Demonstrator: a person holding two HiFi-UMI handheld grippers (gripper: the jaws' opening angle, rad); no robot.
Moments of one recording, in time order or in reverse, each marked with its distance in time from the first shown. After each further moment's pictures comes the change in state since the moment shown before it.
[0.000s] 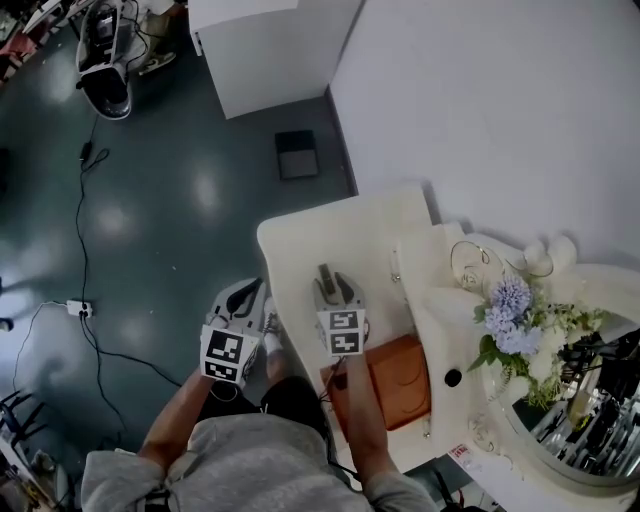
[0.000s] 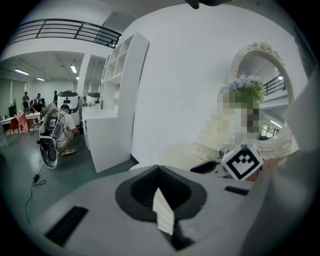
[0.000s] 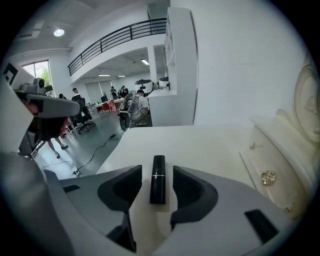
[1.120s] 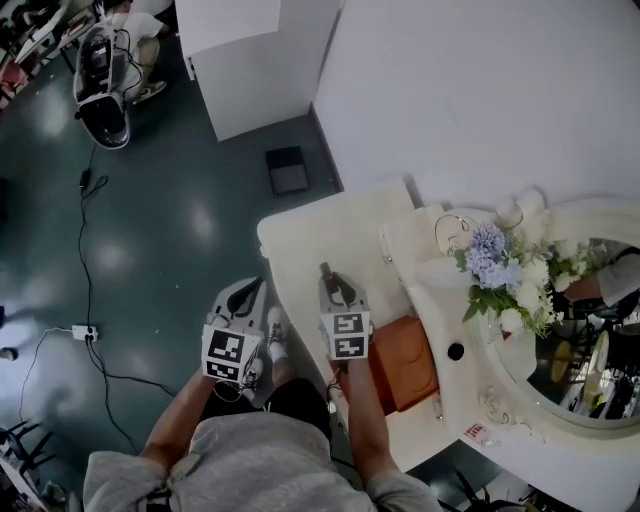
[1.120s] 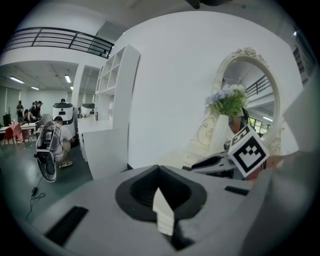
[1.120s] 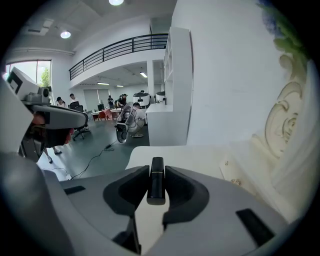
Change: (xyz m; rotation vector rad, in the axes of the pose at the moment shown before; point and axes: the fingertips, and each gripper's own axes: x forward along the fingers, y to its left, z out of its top) left arm -0.051 -0.020 0.029 0.079 -0.092 -0.035; right arm -0.076 0.020 0.034 -0.007 -0.143 -0.084
